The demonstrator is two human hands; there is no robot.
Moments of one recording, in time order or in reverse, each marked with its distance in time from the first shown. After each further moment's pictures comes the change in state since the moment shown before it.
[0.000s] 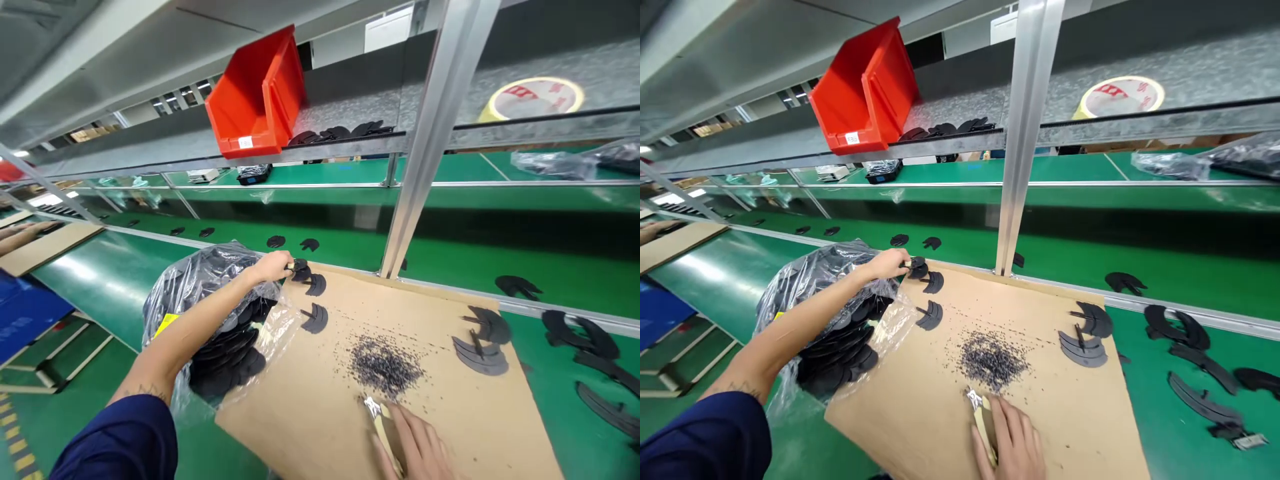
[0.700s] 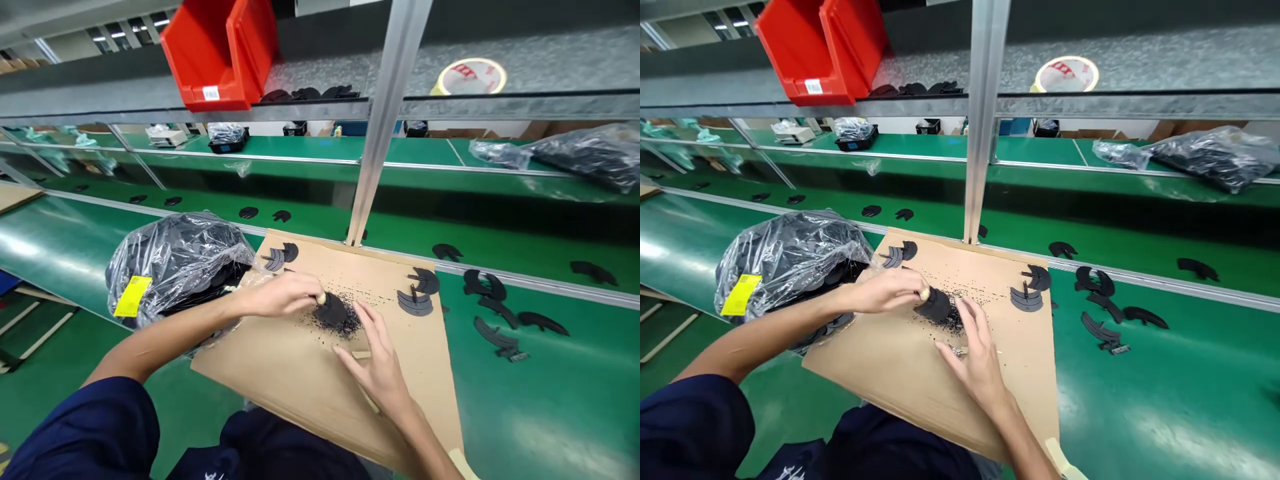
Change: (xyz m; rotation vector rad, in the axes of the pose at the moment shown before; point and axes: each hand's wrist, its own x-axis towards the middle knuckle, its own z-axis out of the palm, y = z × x) left_hand -0.111 0.162 -0.008 -0.553 0.187 0.834; right_hand 0.061 -0.001 -0.051 0.386 -0.044 0.065
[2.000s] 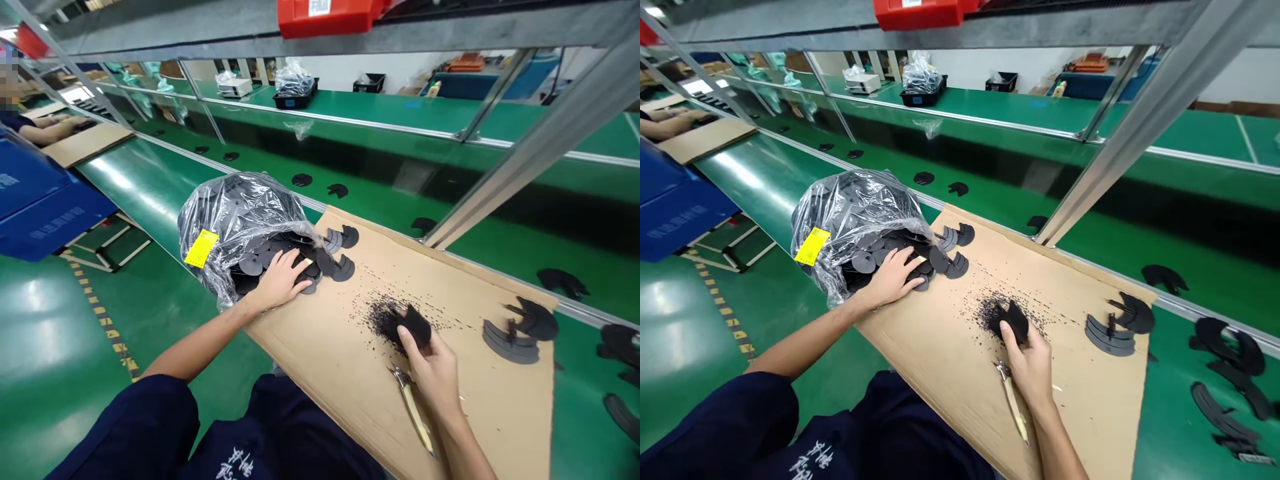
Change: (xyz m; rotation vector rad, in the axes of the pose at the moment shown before) left_hand -0.141 -0.051 0.043 0.579 0.161 -0.875; right_hand 0.033 0.027 0.048 0.466 -0.036 0.487
